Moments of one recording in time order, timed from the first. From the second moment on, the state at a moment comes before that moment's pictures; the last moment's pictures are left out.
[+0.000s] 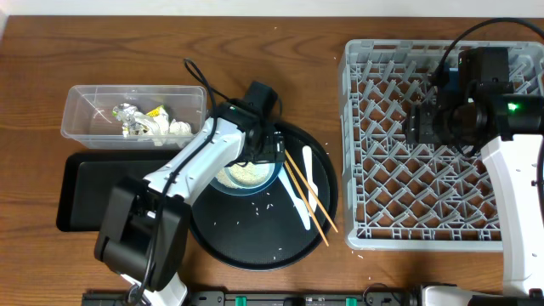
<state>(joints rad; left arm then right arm) -0.47 1.82 1.27 -0.84 0.06 -0.52 0.00 1.46 1.48 -1.19 -0.08 0.04</state>
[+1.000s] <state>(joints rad) -0.50 1.88 1.27 -0.86 0.06 -0.54 0.00 1.46 1.48 -1.20 -0.08 0.05</state>
